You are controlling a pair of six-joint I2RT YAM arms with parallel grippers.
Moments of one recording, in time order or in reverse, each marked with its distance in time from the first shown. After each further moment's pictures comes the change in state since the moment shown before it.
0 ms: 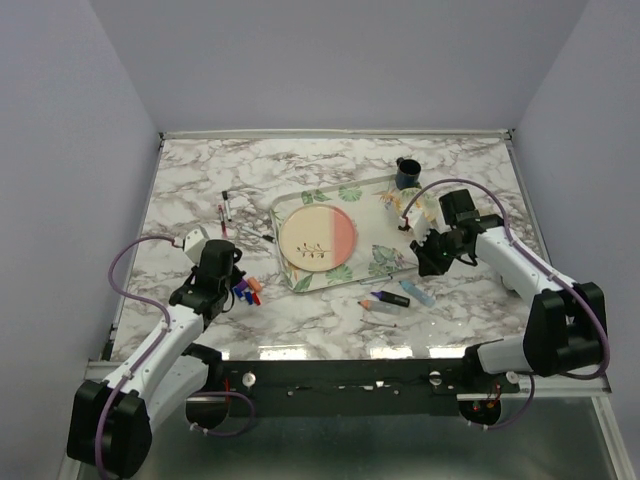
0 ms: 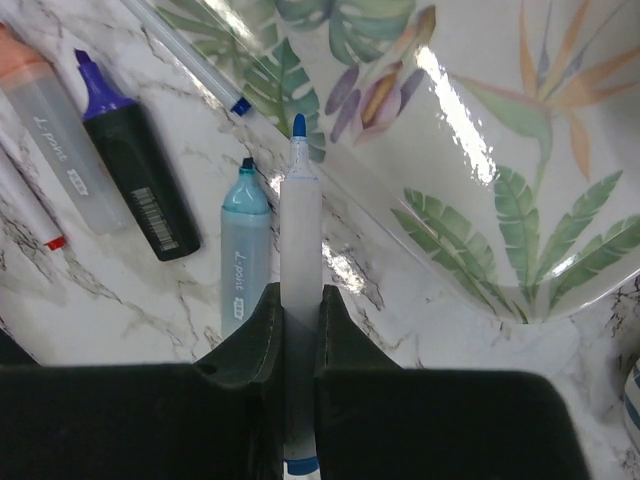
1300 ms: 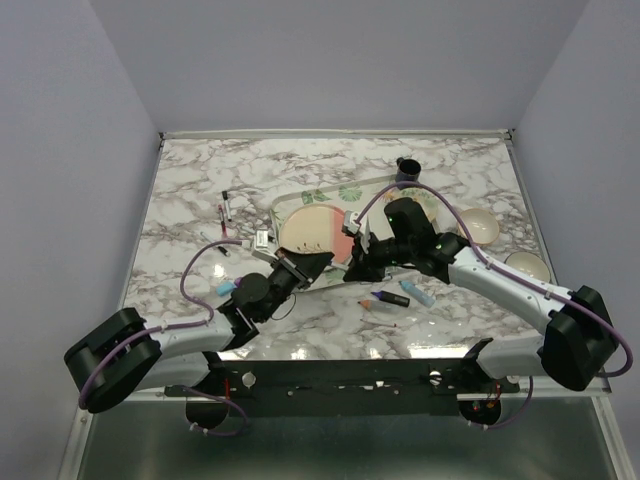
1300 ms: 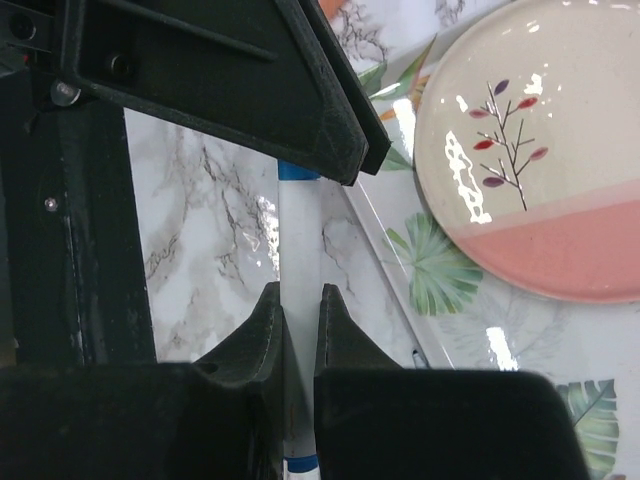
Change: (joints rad) left arm -0.599 0.294 -0.184 1.265 0.116 -0.340; right arm 0.479 -0.064 -0.008 0.473 -0.250 0.417
